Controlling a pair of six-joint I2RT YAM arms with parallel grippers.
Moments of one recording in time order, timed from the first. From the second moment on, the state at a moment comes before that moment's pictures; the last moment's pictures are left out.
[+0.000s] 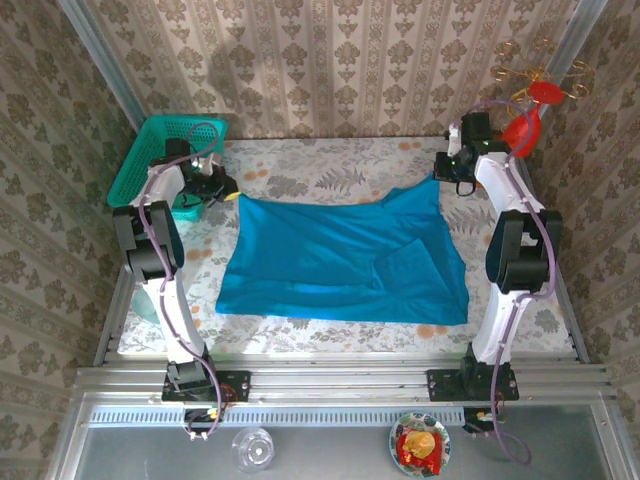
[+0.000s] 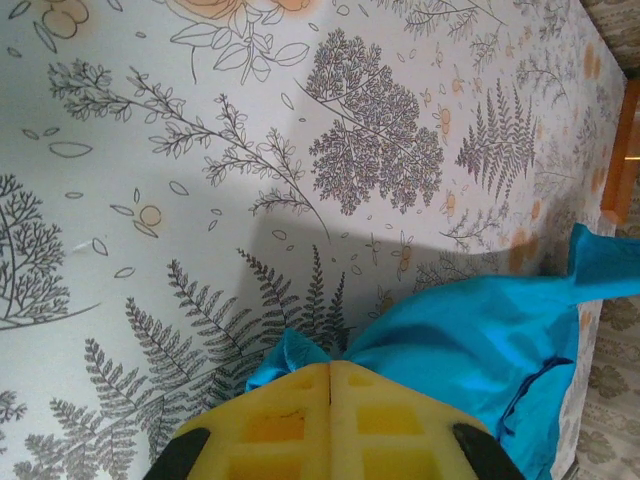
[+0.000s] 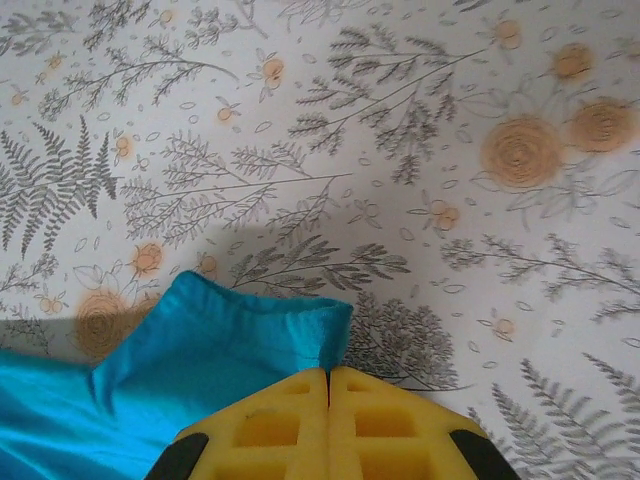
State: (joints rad) left arm 0.09 2.16 1.75 -0.78 0.76 -0.24; right arm -0.07 1.97 1.73 -0.72 -0.17 0.10
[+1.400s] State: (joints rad) left arm 0.05 1.53 0.96 -0.48 0.40 -0.39; right arm -0.06 1.08 0.84 -0.83 -0.01 0.37
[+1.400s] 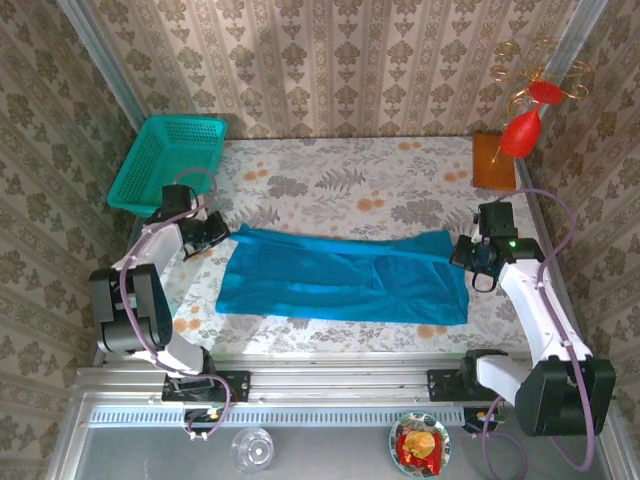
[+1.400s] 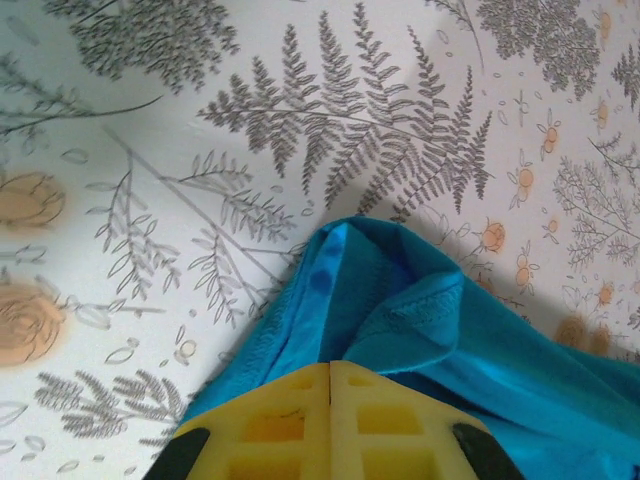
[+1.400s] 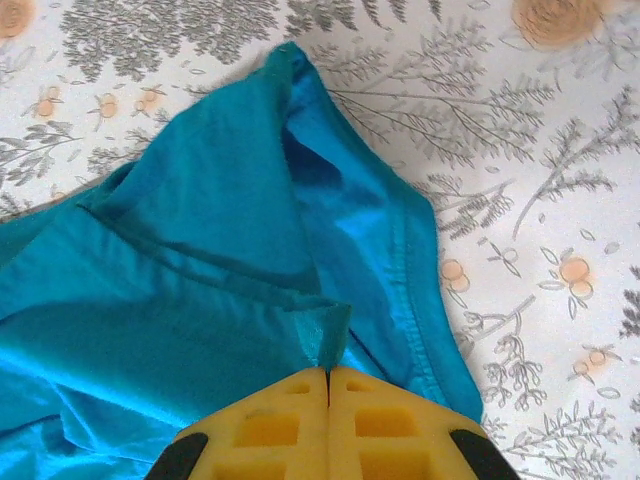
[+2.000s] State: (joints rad) left arm -0.06 1.33 0.87 -0.51 0.31 -0.41; right arm 0.16 1.18 0.86 -0.82 0.03 0.50
